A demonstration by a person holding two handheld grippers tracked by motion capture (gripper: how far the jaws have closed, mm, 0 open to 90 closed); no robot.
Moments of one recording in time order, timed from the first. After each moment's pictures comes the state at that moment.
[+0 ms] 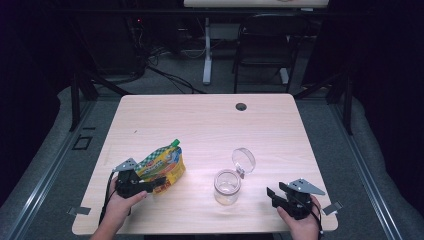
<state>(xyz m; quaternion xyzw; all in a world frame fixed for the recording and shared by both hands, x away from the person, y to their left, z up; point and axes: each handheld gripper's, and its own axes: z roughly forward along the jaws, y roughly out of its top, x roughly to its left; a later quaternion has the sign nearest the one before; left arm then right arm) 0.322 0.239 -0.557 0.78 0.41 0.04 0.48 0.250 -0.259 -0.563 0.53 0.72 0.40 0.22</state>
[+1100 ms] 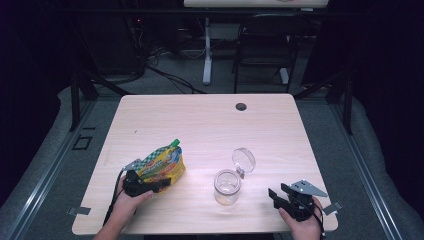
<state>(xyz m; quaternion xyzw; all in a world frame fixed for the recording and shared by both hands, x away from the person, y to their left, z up) 0.334 0.228 -0.577 0.79 0.41 0.02 0.46 0.246 -0.263 -0.563 0.53 0.71 0.40 0.22</state>
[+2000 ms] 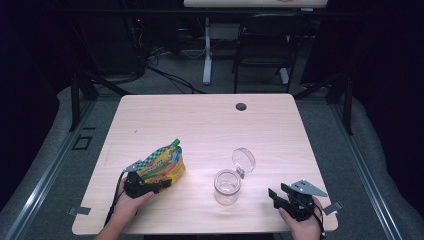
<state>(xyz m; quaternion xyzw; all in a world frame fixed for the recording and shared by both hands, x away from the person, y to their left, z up) 0.332 0.227 -0.585 0.79 0.40 0.02 0.47 0.246 -0.263 -0.563 0.53 0.71 0.40 0.22</state>
